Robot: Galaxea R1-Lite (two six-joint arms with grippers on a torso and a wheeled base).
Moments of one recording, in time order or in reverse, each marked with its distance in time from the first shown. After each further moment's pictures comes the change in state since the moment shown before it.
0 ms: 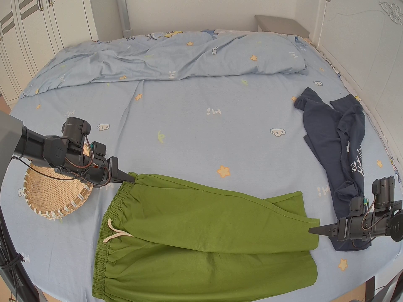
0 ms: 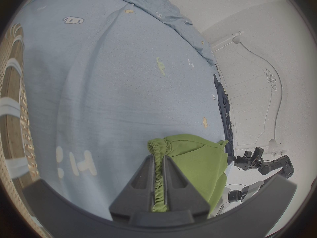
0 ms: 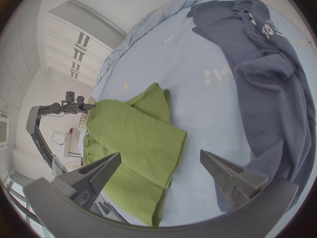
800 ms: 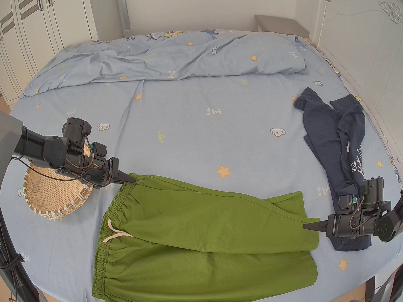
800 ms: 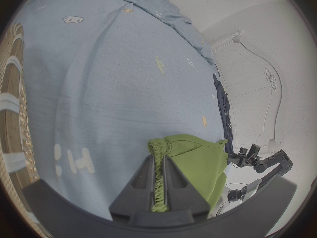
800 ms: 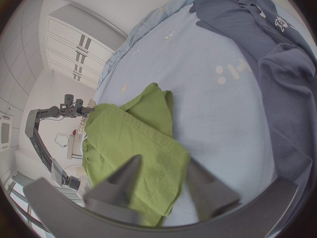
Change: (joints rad) left arm -0.008 -0.004 0.008 0.001 0.000 -0.001; right arm 0.055 0.164 -0.016 -0.206 -0.003 0.075
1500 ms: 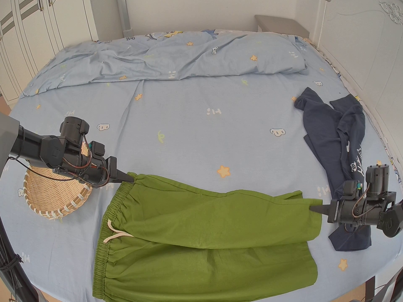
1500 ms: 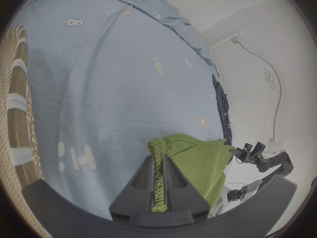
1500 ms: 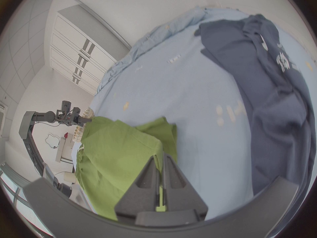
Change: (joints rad) left arm 0.004 -0.024 0.016 -0.002 -0.001 0.000; right arm 0.035 -0.093 -0.058 0.000 -0.118 0.023
